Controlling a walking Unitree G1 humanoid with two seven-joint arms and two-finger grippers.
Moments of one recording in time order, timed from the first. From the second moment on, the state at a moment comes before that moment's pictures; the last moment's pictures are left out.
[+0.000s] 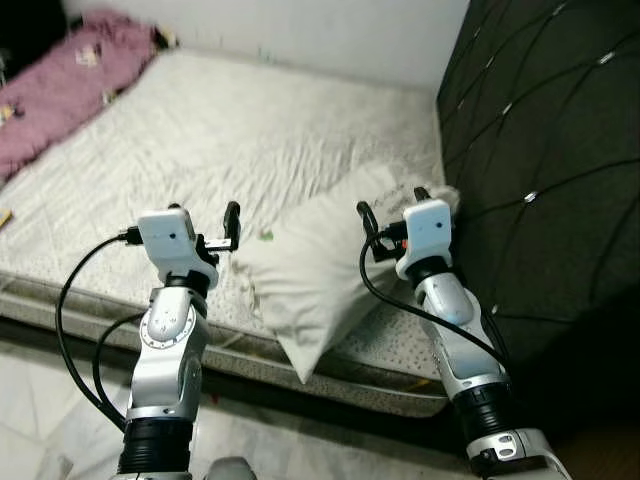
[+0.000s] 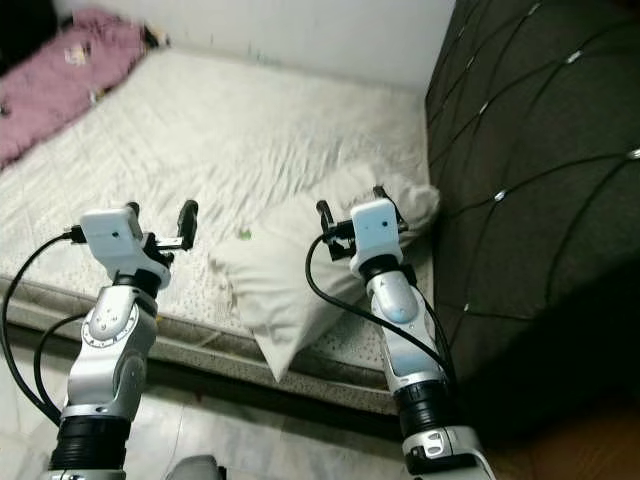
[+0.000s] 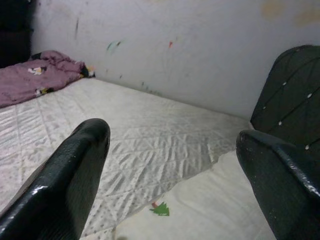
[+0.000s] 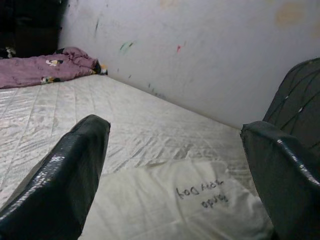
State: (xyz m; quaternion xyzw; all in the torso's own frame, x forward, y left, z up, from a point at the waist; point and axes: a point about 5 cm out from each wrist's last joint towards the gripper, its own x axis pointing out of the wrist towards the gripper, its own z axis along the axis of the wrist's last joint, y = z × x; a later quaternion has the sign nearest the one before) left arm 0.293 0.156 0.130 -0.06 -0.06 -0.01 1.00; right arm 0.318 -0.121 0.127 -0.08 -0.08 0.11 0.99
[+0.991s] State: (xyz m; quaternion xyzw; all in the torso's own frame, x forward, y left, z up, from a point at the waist) left arm 0.294 0.148 0.128 -0.06 -0.06 -0.04 1.00; right arm 0.318 -0.120 0.122 -0.08 -0.07 0.11 0.99
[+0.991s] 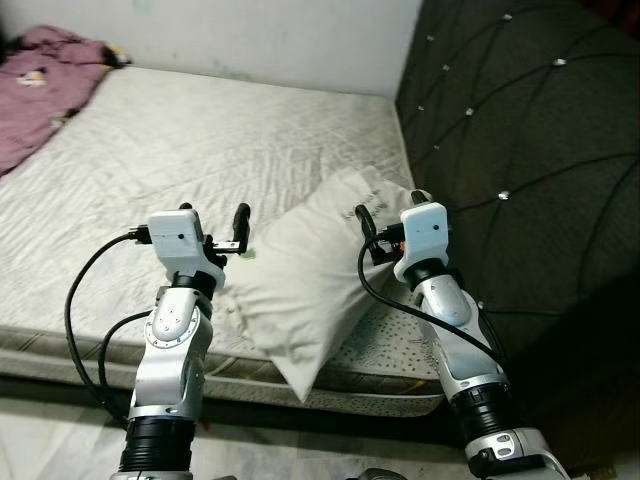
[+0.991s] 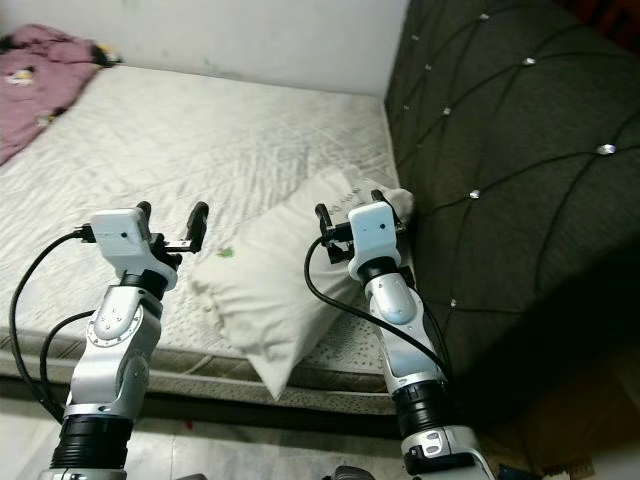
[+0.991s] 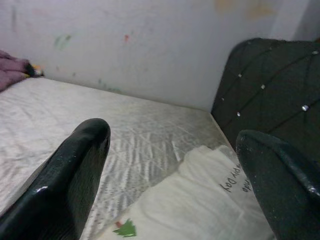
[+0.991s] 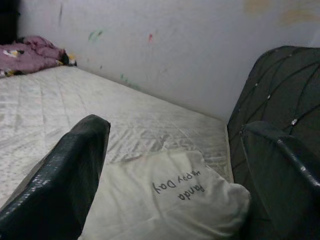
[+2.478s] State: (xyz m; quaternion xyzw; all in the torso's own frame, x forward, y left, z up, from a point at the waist) left arm 0.296 0.157 0.125 -0.08 -0.03 0.00 1.00; right arm 0.321 -0.111 0.124 -0.08 -0.08 0.13 0.99
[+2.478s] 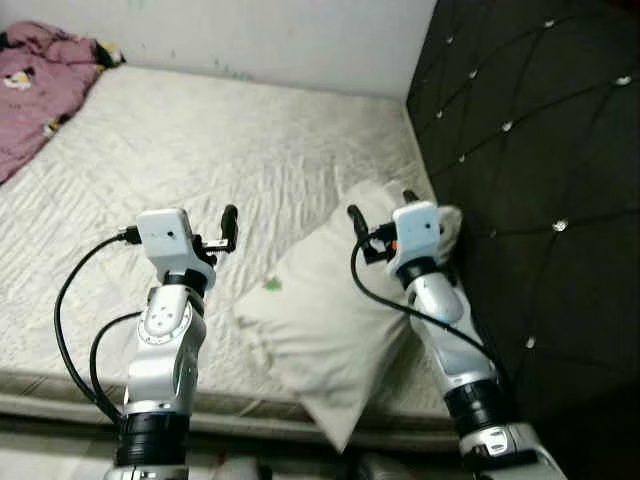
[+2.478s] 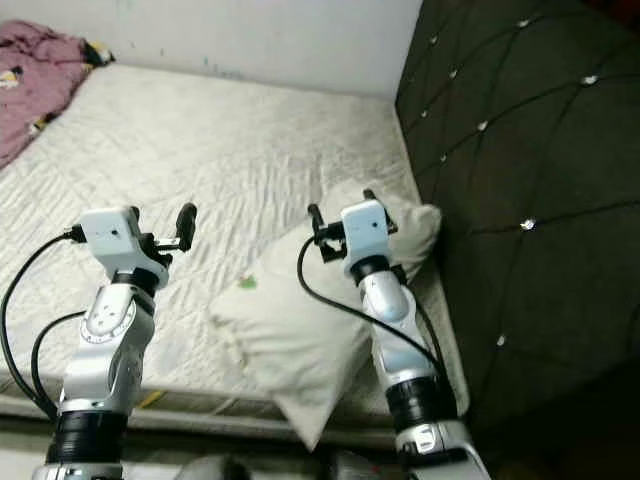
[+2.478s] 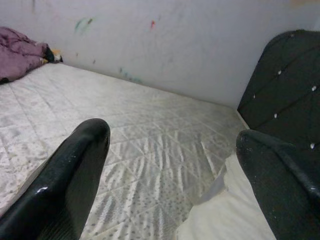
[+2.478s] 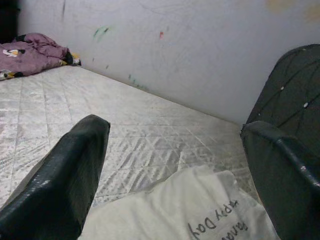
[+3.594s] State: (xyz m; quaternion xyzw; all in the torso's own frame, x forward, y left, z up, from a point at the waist) left arm 0.296 0.154 0.126 -0.08 -0.04 -0.01 1.00; right arm 0.319 -0.116 0.117 -0.08 -0.06 0.12 0.99
